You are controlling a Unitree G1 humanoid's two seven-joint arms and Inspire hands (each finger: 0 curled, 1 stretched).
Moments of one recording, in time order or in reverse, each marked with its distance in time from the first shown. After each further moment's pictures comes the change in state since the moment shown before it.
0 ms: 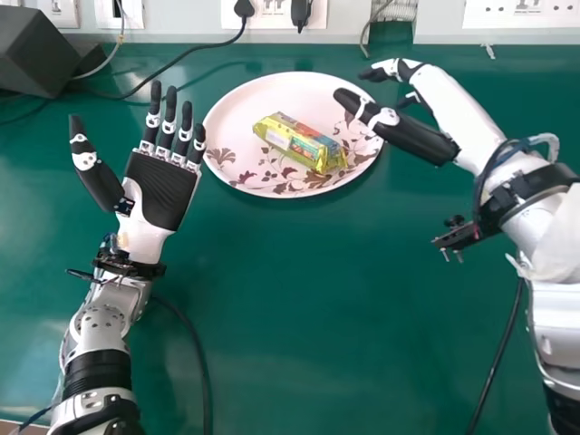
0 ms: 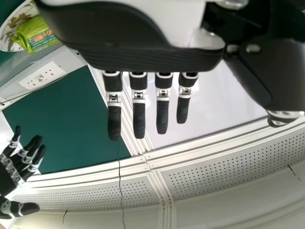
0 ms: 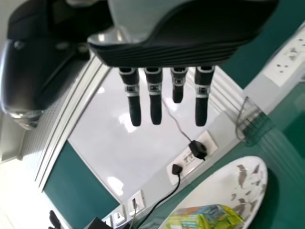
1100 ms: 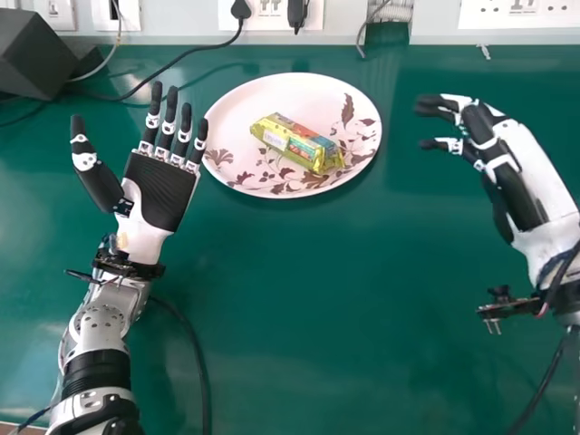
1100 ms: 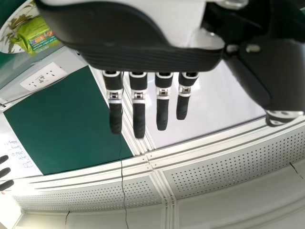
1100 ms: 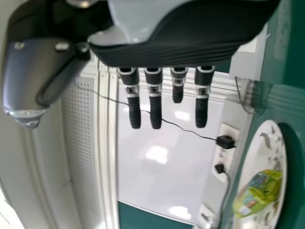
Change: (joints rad) left arm 0.000 0.000 0.000 0.004 0.008 -0.012 -0.001; right arm 0.342 0.140 -0.262 0.013 0.608 -0.293 -0.061
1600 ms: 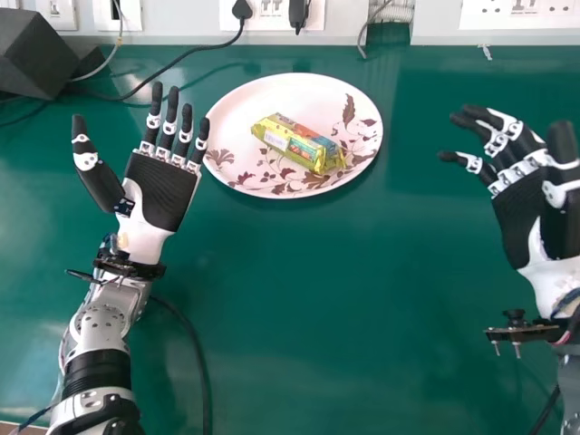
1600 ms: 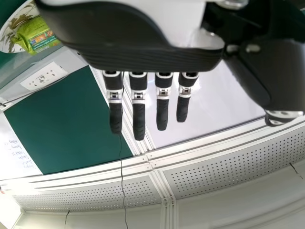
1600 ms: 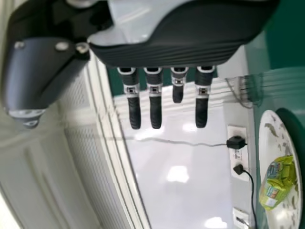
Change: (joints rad) left arm 0.001 0.000 0.000 -0.003 0.000 0.003 0.000; right arm 0.097 0.095 -0.028 0.115 0.264 -0.131 0.002
